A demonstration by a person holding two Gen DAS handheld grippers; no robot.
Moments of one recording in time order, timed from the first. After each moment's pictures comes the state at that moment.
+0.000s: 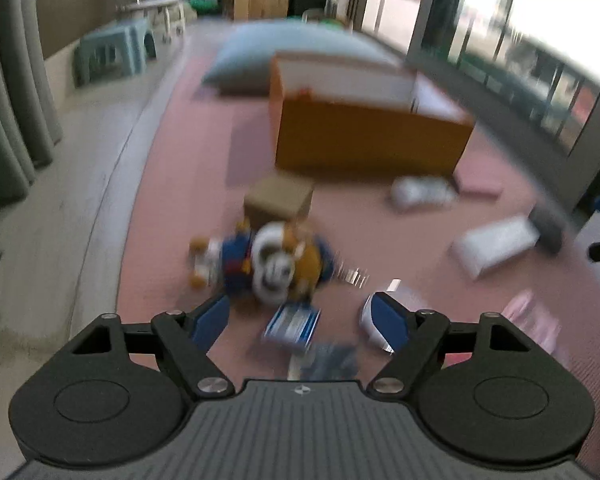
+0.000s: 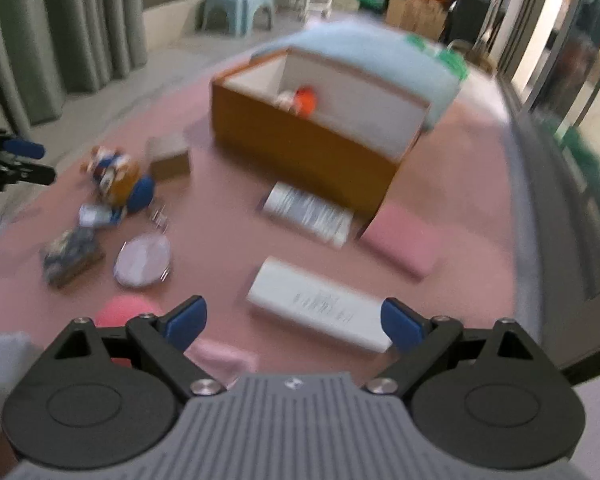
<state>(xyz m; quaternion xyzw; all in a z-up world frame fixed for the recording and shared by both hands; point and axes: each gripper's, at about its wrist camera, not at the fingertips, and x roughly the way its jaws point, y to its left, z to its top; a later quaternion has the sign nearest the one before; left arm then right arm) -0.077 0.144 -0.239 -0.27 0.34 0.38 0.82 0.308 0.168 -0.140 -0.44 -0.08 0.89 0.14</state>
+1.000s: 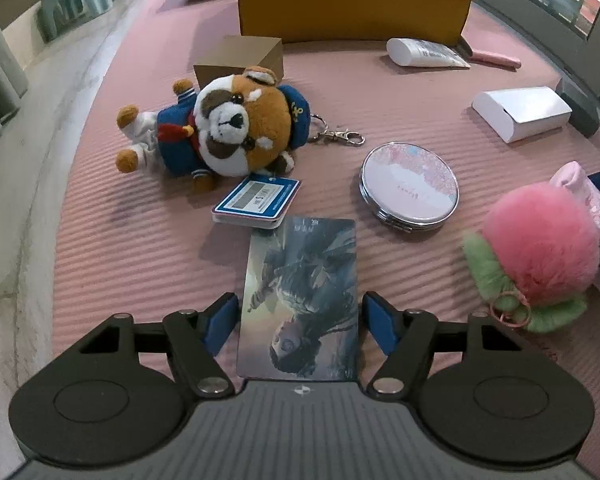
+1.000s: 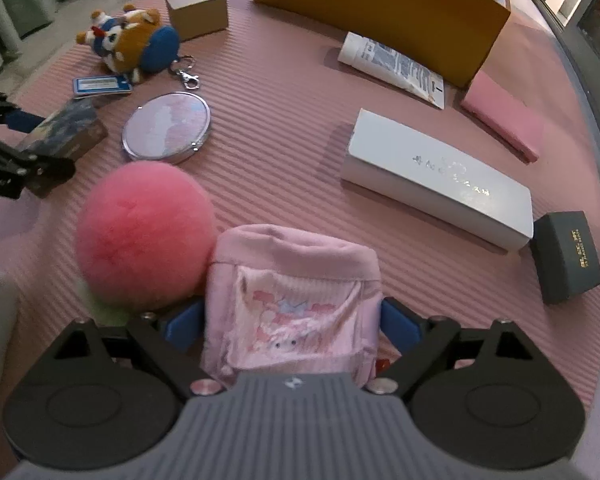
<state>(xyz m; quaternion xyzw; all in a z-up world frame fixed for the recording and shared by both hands) -0.037 0.114 -0.314 -0.25 0.46 0.34 0.78 0.285 0.139 -0.268 -0.54 -0.04 0.83 0.14</state>
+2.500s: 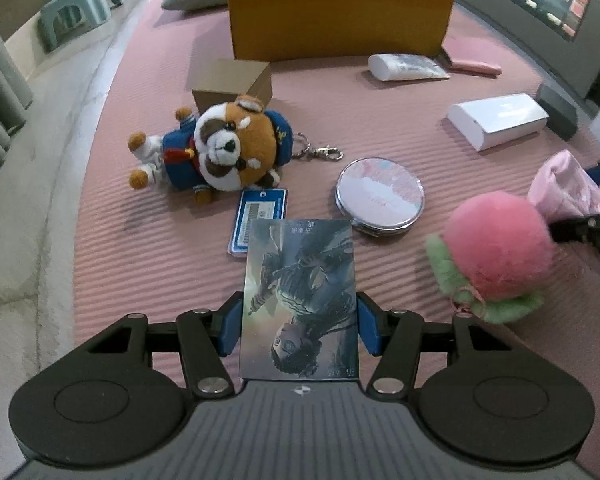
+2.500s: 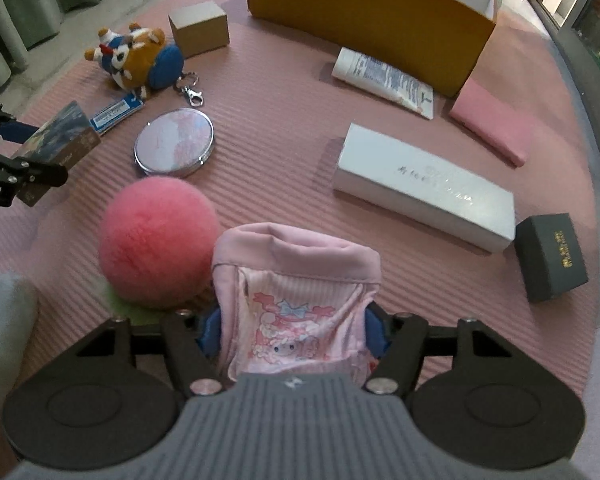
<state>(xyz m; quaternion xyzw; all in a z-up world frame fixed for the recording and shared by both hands) -0.043 0.101 -0.274 -0.25 0.46 0.34 0.78 0.296 0.137 -0.240 -0.53 -0.04 0.84 0.13</state>
